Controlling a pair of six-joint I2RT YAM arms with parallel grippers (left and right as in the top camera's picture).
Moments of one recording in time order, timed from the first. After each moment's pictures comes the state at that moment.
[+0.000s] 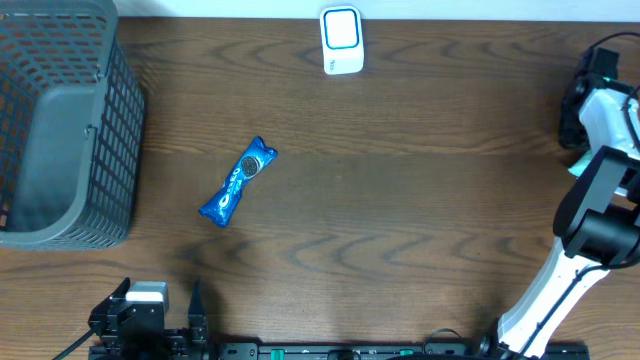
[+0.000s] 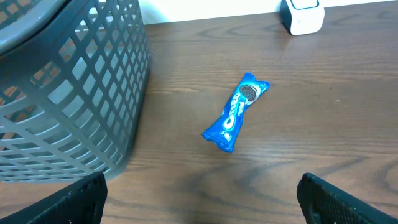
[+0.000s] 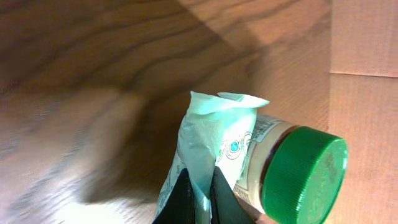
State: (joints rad) left arm -0.07 0.01 0.79 -1.21 -0.08 0.06; right arm -0.37 2.23 1.74 -0.79 0.62 -0.20
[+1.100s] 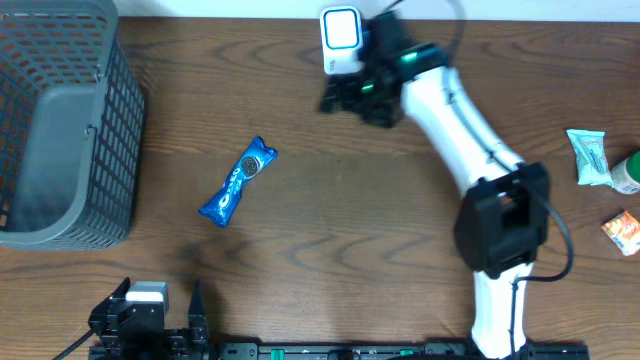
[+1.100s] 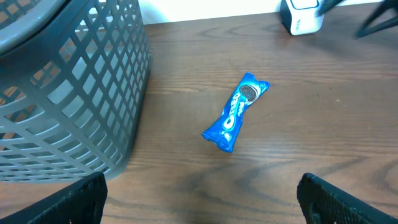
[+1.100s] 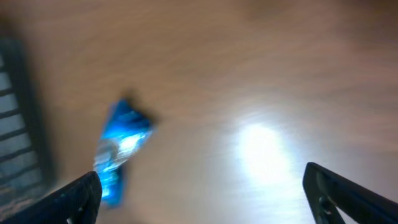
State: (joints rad) left arm -0.07 0.01 0.79 -1.21 -0.08 0.06; right arm 0.43 2.16 1.95 -0.96 -0.37 0.58
